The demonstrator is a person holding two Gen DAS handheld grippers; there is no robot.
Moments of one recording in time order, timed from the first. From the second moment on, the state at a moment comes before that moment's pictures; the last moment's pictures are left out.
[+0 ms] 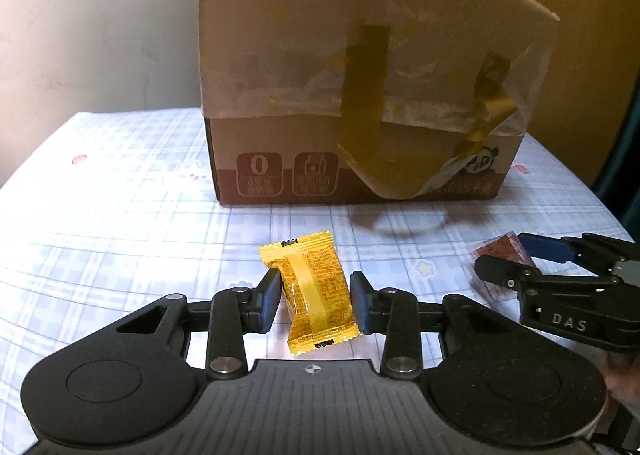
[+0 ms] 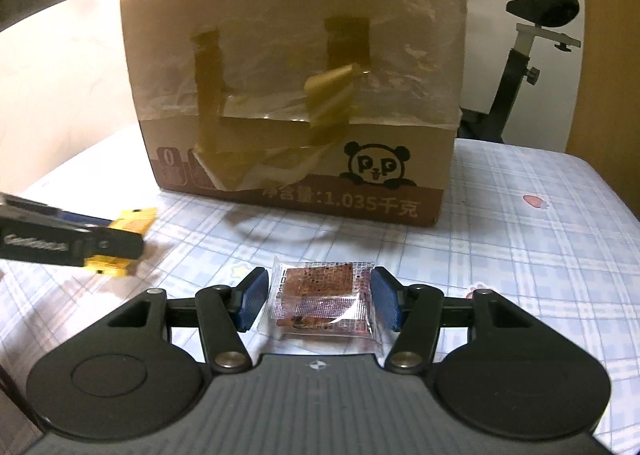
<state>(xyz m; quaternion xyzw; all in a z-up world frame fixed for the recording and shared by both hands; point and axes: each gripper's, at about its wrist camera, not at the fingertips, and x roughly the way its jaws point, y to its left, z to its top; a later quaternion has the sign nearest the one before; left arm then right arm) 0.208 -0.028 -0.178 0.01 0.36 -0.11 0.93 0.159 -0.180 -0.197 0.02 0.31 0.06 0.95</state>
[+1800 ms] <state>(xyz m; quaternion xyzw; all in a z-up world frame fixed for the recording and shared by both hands) 0.305 -0.057 -0.005 0.01 0.20 -0.18 0.96 0.252 -0.212 -0.013 0.03 0.16 0.06 0.98</state>
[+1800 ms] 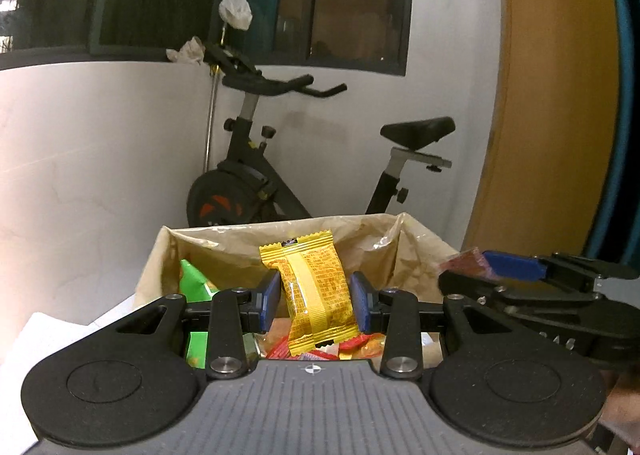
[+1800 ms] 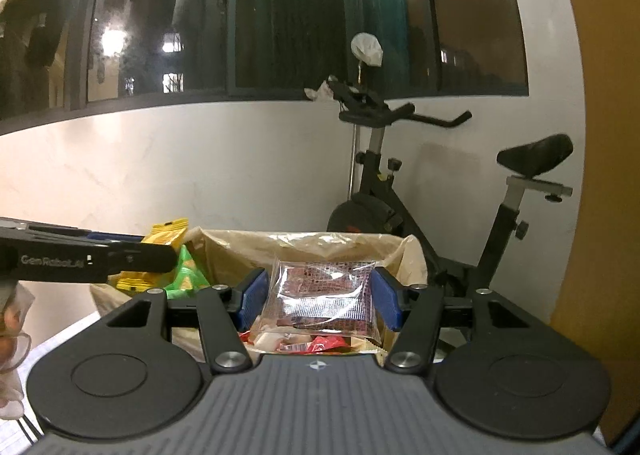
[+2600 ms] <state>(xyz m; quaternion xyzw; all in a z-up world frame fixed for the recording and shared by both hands) 0.348 -0.053 -0.042 0.04 0.30 -0.15 0.94 0.293 -0.204 -0.045 0.03 0.24 0.05 0.97</state>
